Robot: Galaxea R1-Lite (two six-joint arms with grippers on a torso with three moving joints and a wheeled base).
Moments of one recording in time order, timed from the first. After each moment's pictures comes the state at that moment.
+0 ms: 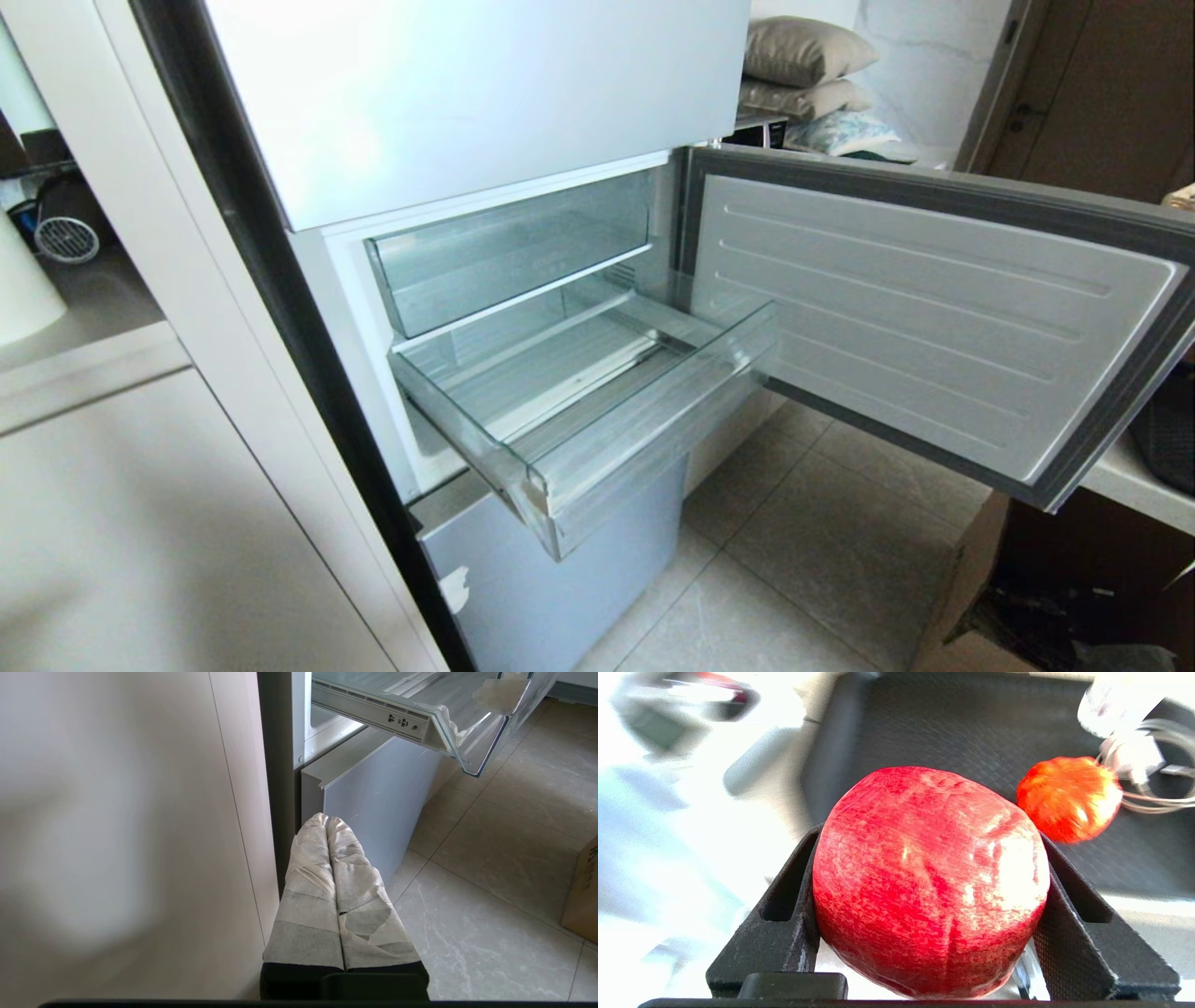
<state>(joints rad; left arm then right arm) -0.01 0.00 -0.03 0.08 0.00 0.00 -0.86 1.71 -0.73 -0.72 0.17 -0.04</state>
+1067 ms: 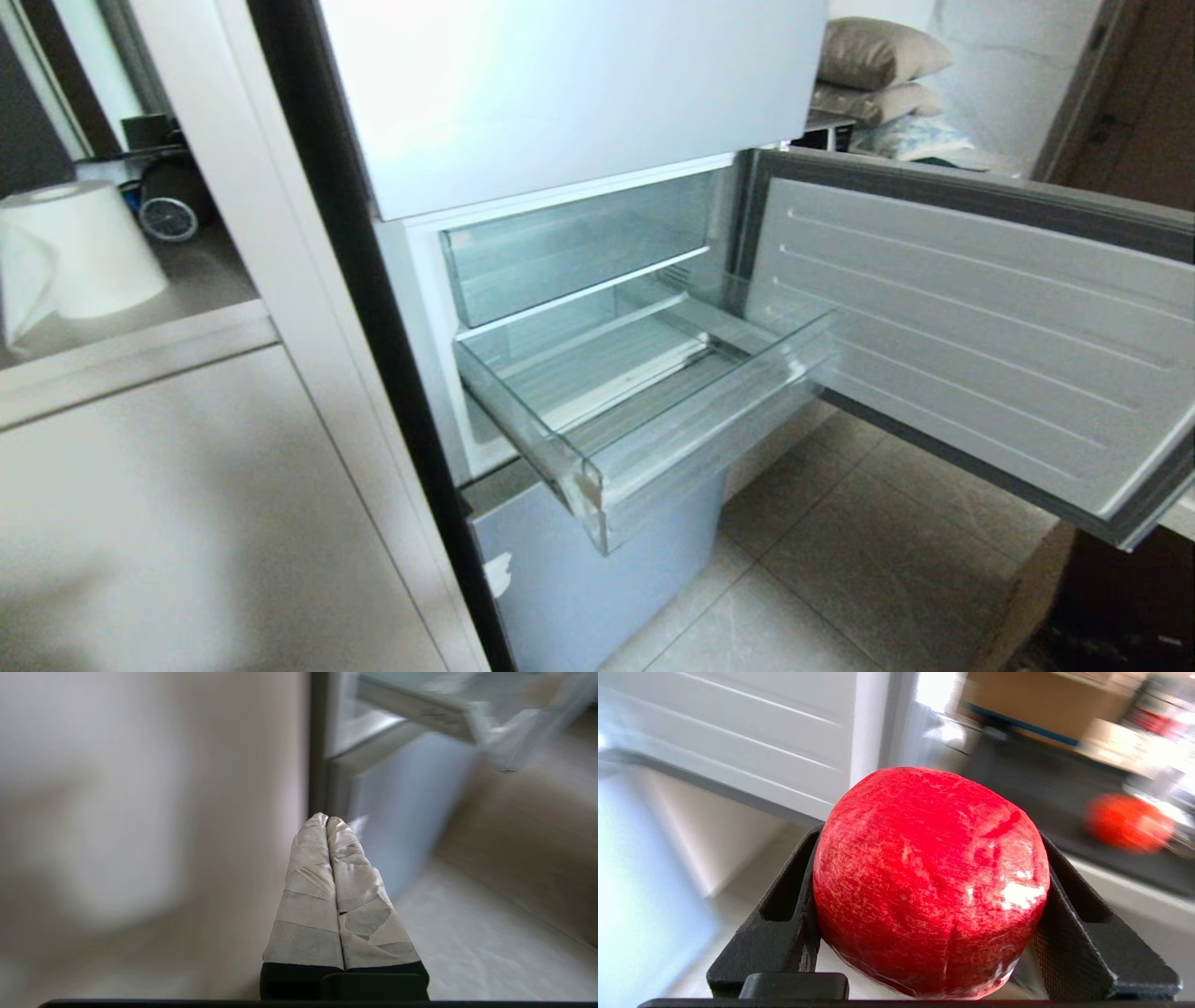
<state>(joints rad) -0.01 0.00 -0.03 0.08 0.00 0.00 -0.90 0.89 -0.06 -0.81 0.37 -0.15</state>
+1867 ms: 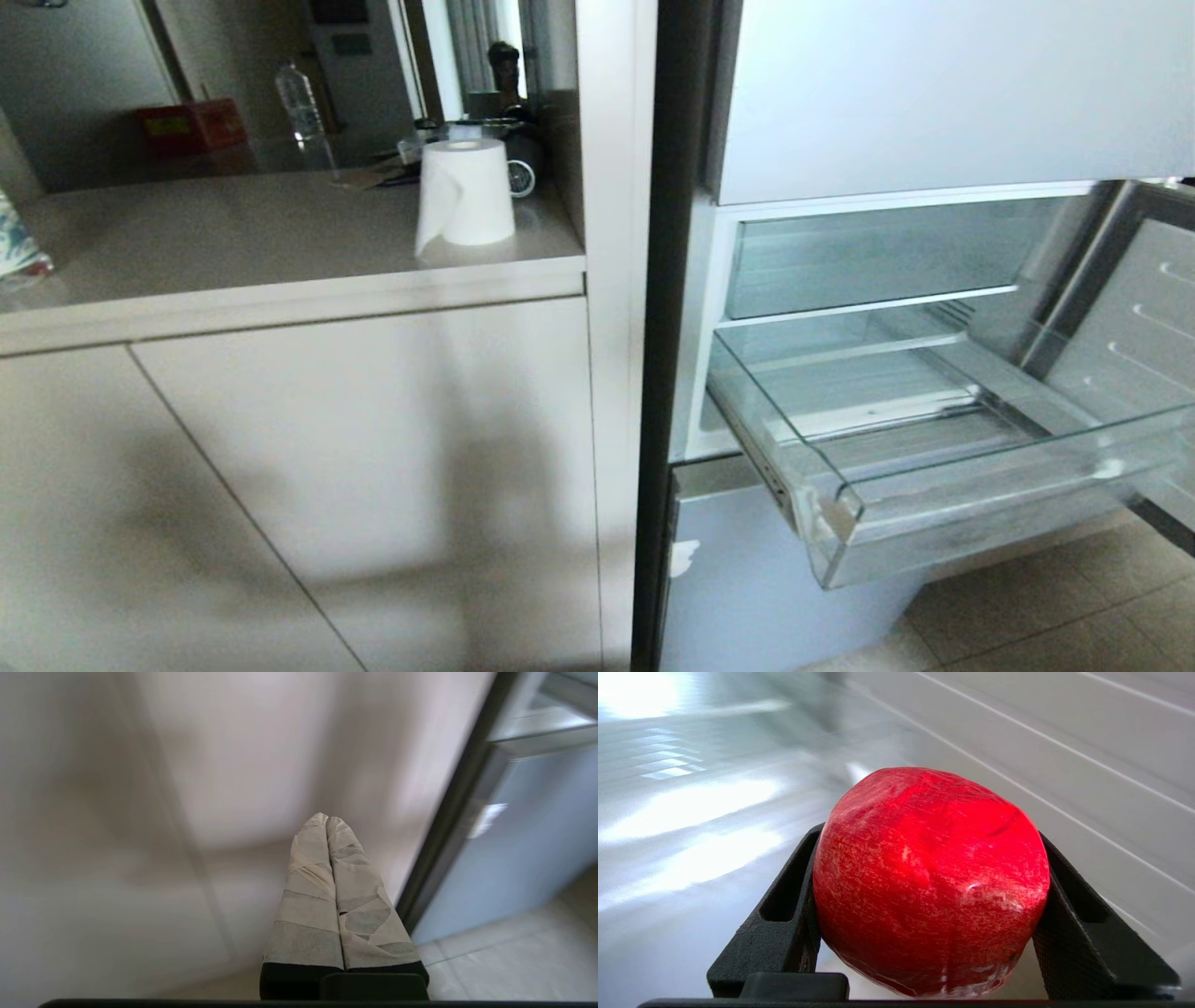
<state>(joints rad) -0.01 0.00 -0.03 0.08 0.00 0.00 -0.90 0.88 -0.07 -0.81 0.37 -0.15</state>
